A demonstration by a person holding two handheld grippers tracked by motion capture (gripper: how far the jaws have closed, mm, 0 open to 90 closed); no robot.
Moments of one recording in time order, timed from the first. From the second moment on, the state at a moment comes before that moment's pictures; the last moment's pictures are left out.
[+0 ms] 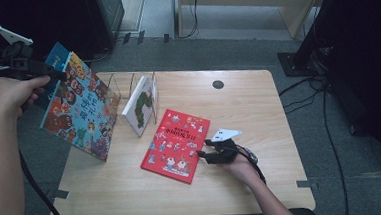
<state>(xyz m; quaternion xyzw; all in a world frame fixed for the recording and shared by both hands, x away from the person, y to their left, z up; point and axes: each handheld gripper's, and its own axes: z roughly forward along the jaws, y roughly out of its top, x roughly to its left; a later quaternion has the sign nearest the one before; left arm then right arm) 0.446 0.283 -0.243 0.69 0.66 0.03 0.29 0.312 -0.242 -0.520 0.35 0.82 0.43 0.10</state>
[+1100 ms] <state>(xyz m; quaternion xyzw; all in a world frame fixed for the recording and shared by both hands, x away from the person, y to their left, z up) 0.384 0.233 -0.271 0.75 0.57 0.01 0.34 0.312 -0.244 -0.518 0.34 0.83 0.42 0.11</state>
